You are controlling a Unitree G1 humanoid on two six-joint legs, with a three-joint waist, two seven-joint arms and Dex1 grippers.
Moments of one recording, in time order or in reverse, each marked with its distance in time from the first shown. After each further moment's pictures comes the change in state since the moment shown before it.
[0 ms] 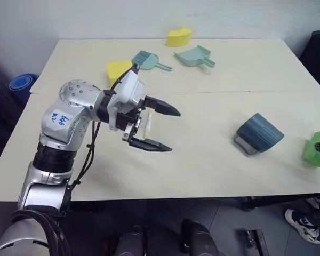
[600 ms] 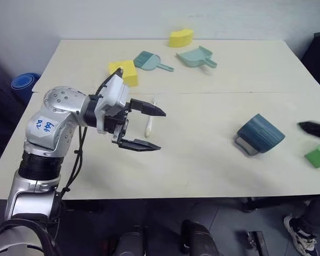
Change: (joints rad) left arm 0.063 0.085 0.060 -0.010 -0.003 -0.005 0.027; right arm 0.097 -0.144 -0.155 -0.863 0.083 0.334 0.295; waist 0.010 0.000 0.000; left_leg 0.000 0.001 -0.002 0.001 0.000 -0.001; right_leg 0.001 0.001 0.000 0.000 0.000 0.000
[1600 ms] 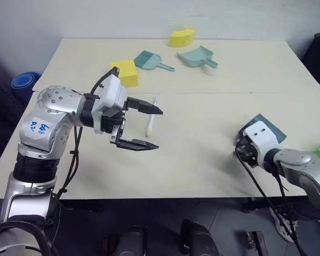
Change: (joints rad) left arm 0.009 0.015 0.013 -0.047 0.011 0.003 0.025; right arm -0.223 0.303 0.711 0.134 -0.537 -0.168 -0.182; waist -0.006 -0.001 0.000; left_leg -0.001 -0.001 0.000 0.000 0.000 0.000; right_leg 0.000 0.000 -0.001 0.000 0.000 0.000
